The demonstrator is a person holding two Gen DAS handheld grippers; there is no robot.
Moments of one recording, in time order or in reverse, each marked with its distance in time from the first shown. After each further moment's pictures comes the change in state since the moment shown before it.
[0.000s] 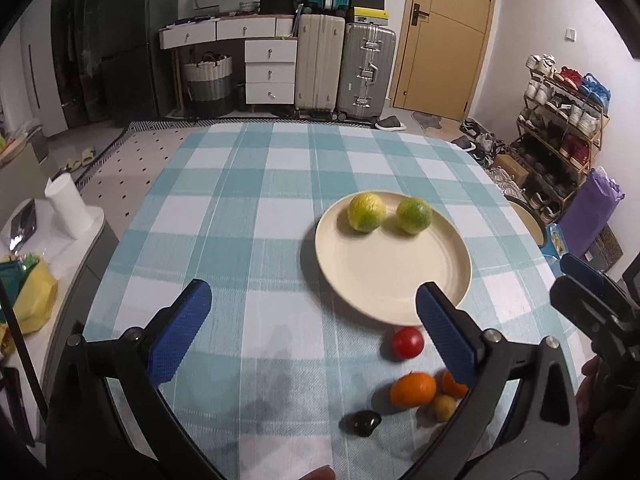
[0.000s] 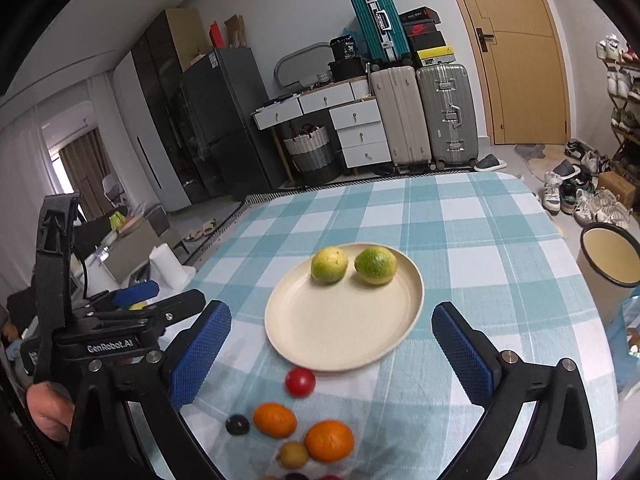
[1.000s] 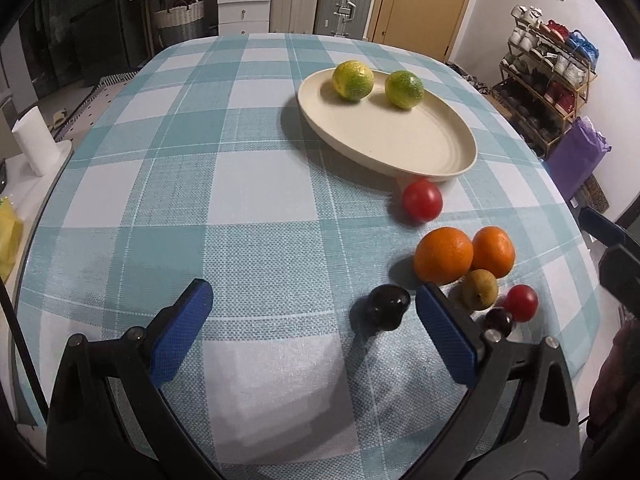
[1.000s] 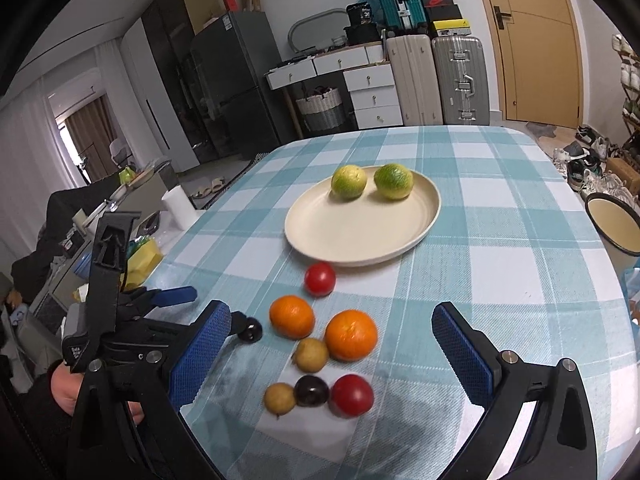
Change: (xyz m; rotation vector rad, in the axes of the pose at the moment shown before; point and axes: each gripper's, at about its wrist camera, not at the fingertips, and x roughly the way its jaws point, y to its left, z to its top) left arm 0.047 0.006 -0.097 0.049 0.208 -0.083; right arm -0.016 0.018 -0.074 -0.044 0.132 0.029
